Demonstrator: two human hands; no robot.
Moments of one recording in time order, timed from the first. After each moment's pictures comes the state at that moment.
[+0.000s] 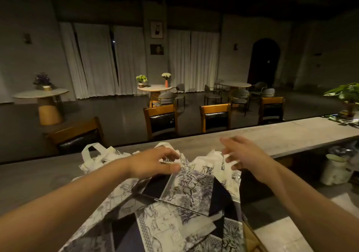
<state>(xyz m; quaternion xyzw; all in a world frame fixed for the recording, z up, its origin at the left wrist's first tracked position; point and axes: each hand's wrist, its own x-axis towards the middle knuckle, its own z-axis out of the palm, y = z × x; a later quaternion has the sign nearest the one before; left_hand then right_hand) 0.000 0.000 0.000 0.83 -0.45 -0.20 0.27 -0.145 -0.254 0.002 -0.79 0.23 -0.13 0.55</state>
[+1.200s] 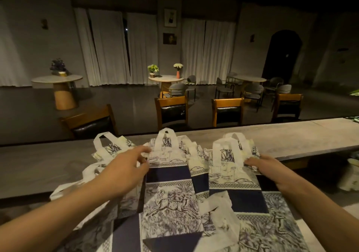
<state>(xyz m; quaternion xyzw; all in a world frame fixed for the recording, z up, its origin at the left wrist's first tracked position) -0.015 0.077 -0.035 0.93 -0.28 0.00 0.24 -0.143 -0.276 -0.031 -0.71 0.33 -0.05 0.62</state>
